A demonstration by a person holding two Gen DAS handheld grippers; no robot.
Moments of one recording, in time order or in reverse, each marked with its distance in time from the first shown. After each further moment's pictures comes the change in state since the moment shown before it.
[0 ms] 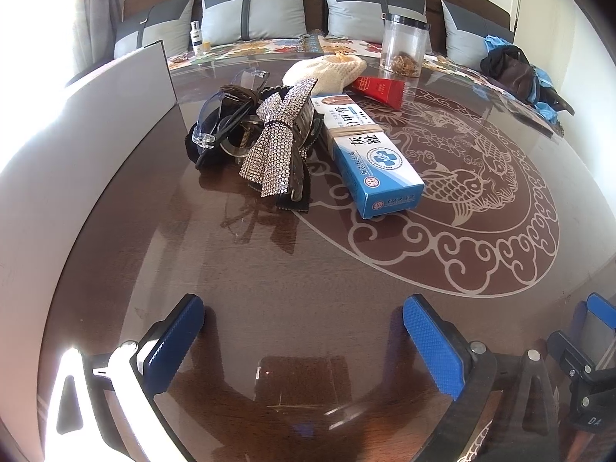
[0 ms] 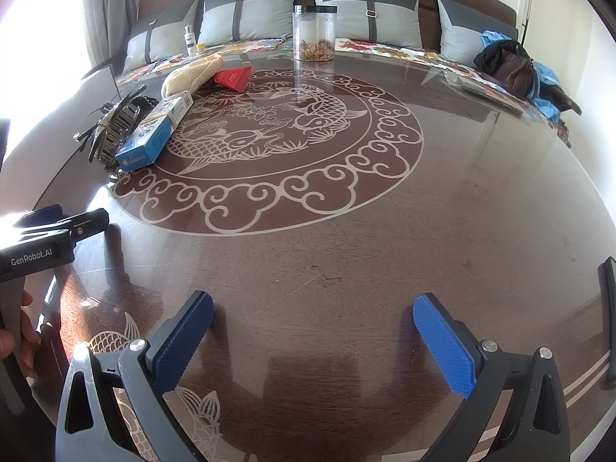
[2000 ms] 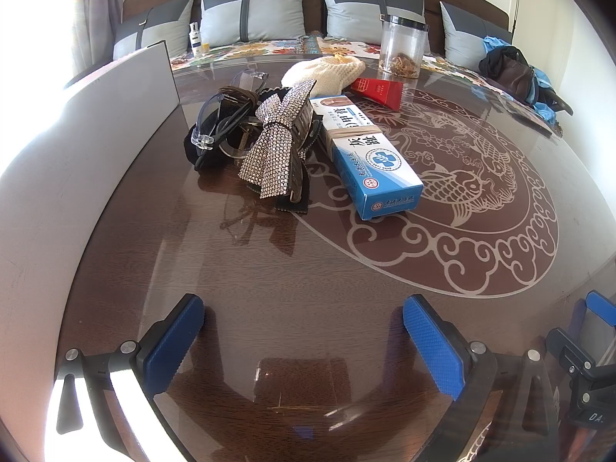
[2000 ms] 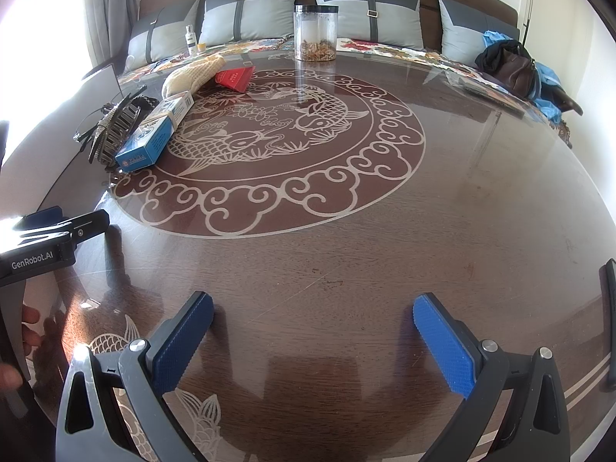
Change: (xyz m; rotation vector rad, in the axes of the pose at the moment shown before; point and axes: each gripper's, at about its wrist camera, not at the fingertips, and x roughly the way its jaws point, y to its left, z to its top) left arm -0.001 0.002 -0.002 0.002 -0.004 -0.009; right arm 0.001 -0.001 0.002 -0.003 0.003 0.005
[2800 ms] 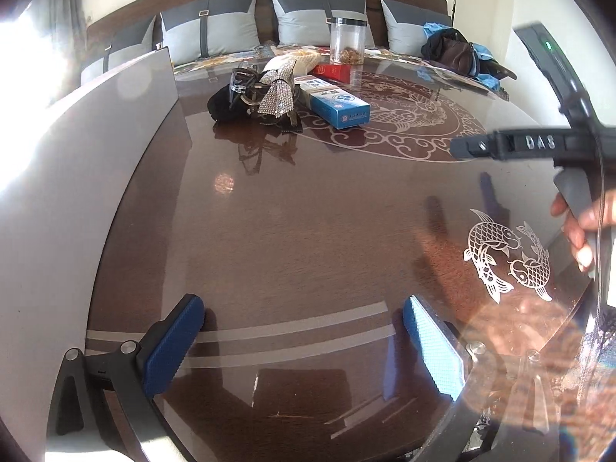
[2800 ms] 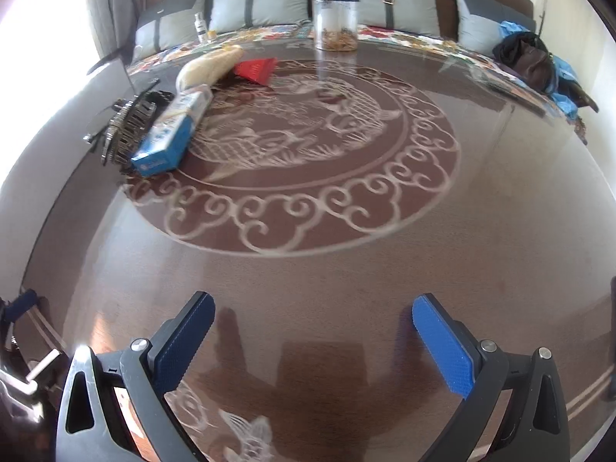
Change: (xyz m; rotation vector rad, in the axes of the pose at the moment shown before) left arm -0.064 0.040 -0.085 0.167 -0.022 -0.120; right arm 0.004 0.031 0.034 -0.027 0.055 0.089
